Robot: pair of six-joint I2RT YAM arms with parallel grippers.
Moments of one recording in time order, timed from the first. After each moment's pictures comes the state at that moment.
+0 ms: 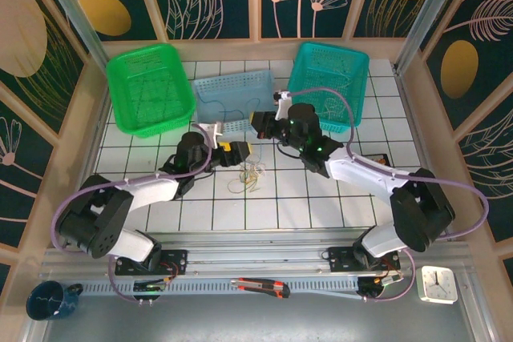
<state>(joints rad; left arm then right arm) -0.54 1.44 0.52 0.58 0.33 -0.69 0.71 1.44 0.91 0.32 -0.17 0.63</state>
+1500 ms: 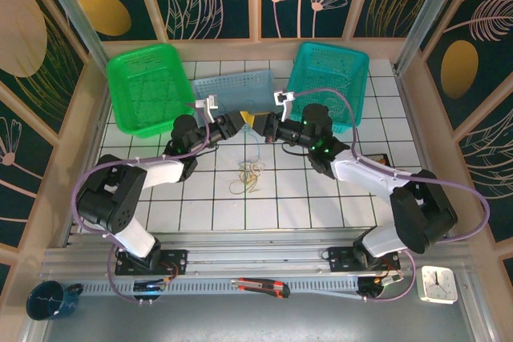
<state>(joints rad) -0.44 1.64 0.68 0.96 0.54 -0.99 0.64 1.44 0.83 0.55 -0.53 0.67</state>
